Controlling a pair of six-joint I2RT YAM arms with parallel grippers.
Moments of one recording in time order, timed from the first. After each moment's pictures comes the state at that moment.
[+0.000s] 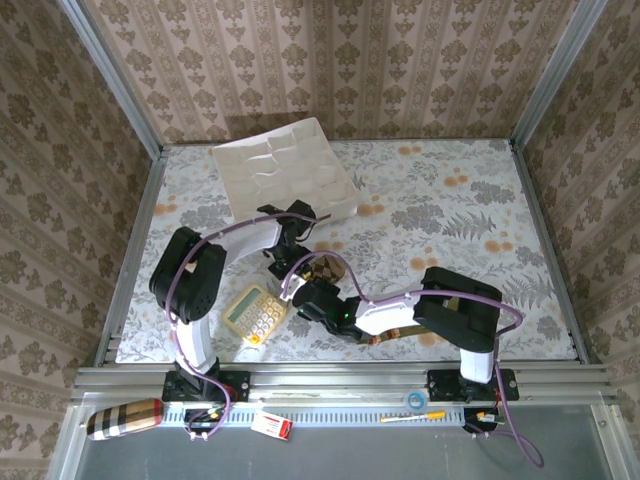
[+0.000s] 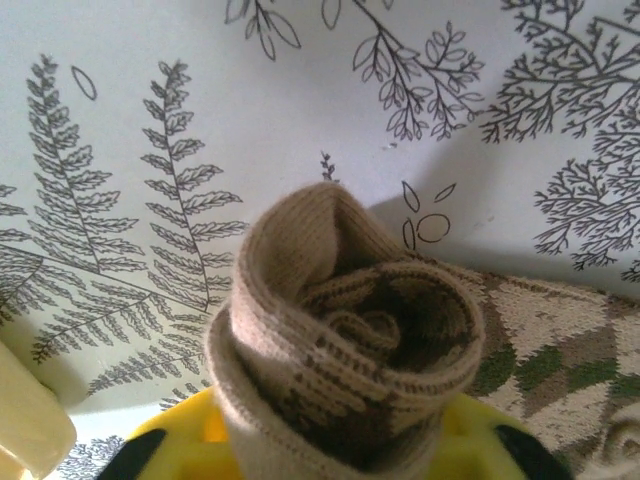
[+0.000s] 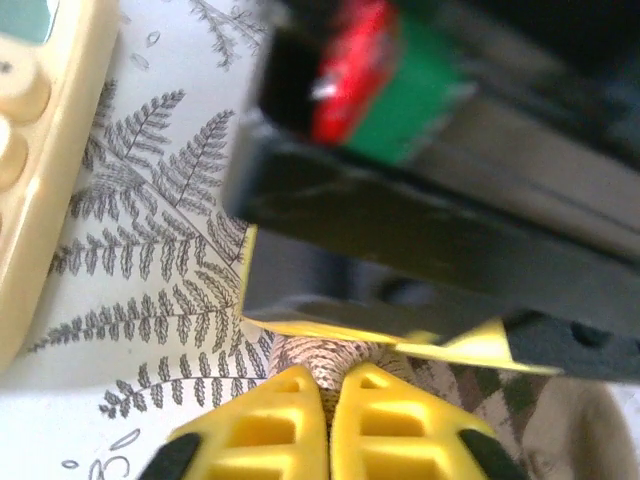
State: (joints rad) left arm -0.65 1.86 1.22 -0.90 0.23 -1.36; right arm 1.14 1.86 0.86 0.25 0.54 -0.13
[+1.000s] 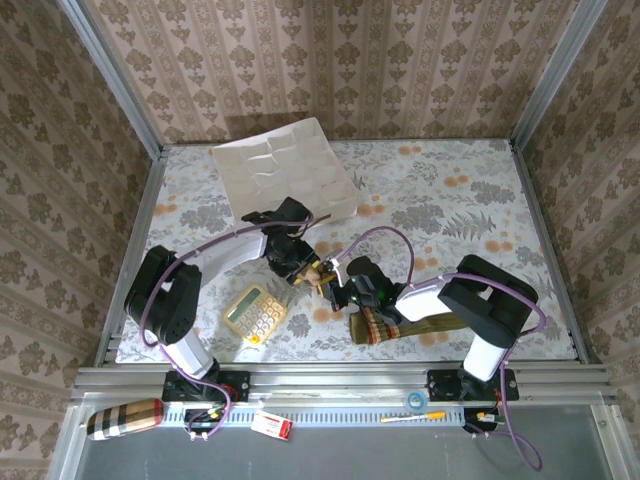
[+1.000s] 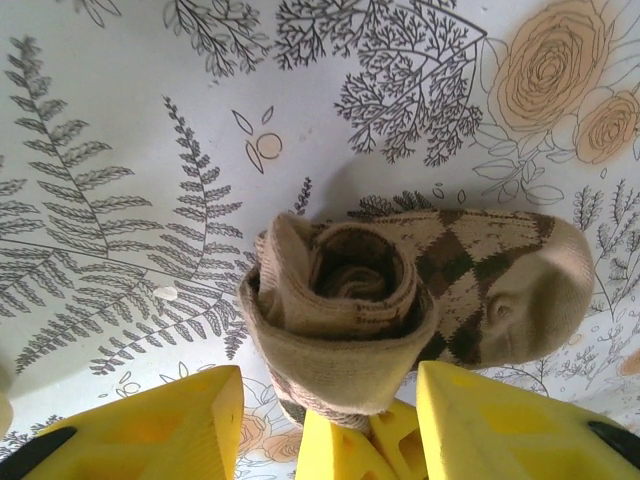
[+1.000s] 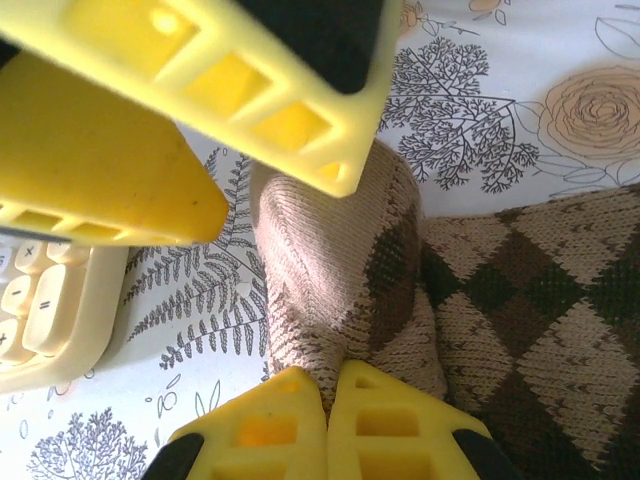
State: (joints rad) left arm -0.67 1.68 1.12 -0.72 0.26 -1.30; right arm 0.83 1.73 0.56 0.57 -0.11 0.34
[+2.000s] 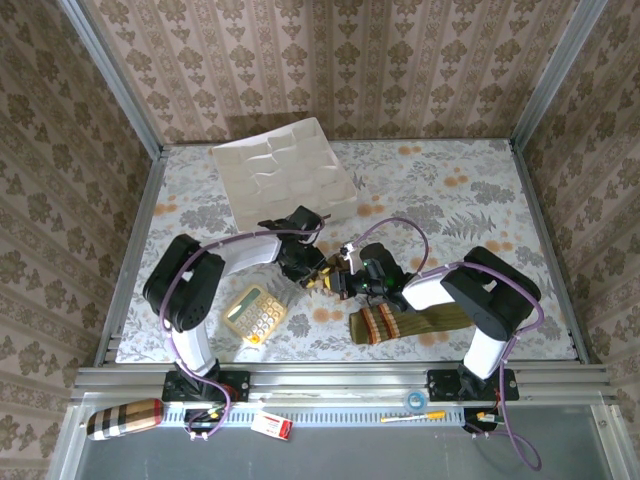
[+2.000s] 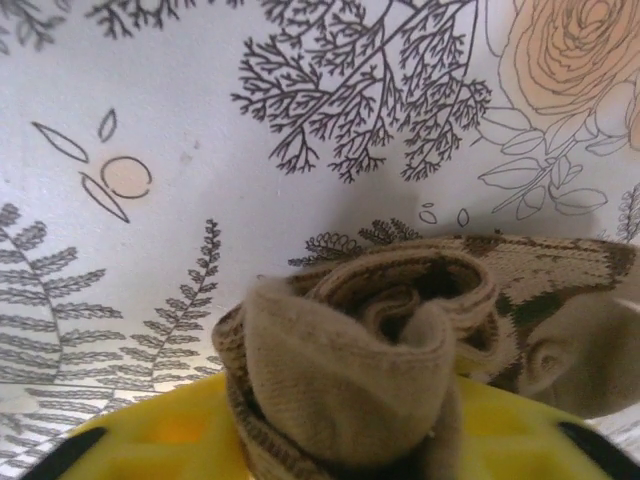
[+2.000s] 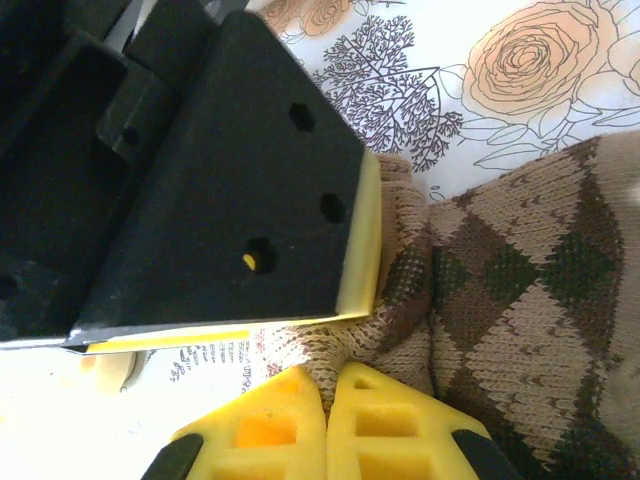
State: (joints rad) left arm -0.71 1.81 1.09 -0.55 0.30 -1.27; right arm 0.69 1.76 0.57 0.55 -0.31 0.49
